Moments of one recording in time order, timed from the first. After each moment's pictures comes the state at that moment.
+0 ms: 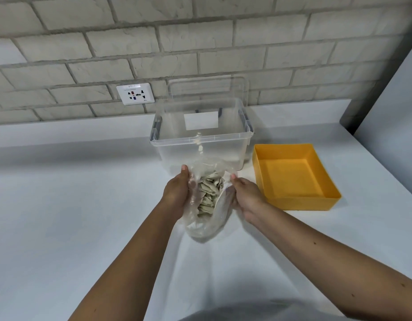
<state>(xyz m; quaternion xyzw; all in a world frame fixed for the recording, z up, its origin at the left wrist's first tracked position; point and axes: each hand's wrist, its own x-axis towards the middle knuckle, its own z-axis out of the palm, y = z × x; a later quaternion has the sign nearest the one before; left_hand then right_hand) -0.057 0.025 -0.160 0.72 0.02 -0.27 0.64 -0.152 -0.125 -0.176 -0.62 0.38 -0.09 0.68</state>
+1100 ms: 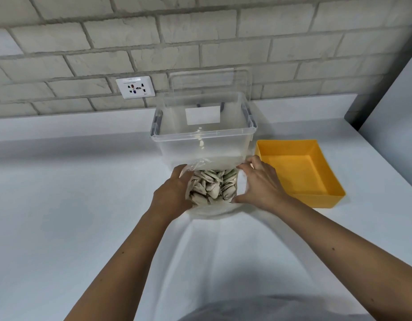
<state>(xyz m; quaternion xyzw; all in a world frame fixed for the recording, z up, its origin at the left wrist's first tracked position) -0.064 0.056 -0.153 0.93 -0.33 -0.07 0.17 -0.171 -0.163 -0.154 -0.98 0.13 -0.07 0.12</state>
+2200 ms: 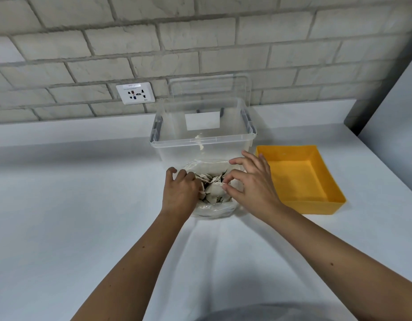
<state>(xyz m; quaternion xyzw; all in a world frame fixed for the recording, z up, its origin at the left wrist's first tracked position) -0.062 0.024 -0.159 0.91 -0.39 0.16 -0.01 -0.167 -0.148 -0.145 -0.95 0.06 -0.25 0.18</state>
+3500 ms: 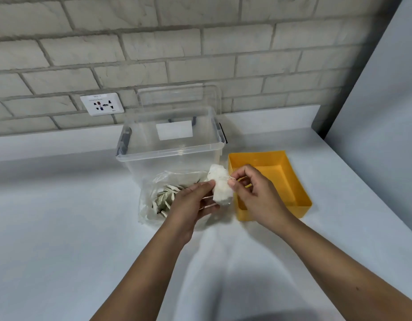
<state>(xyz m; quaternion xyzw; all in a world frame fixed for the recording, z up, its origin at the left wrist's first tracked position) -0.131 -0.042 -0.111 0.60 -0.04 -0.36 0.71 -0.218 -0.184 -0.113 -0.81 0.13 -0.23 0.52</state>
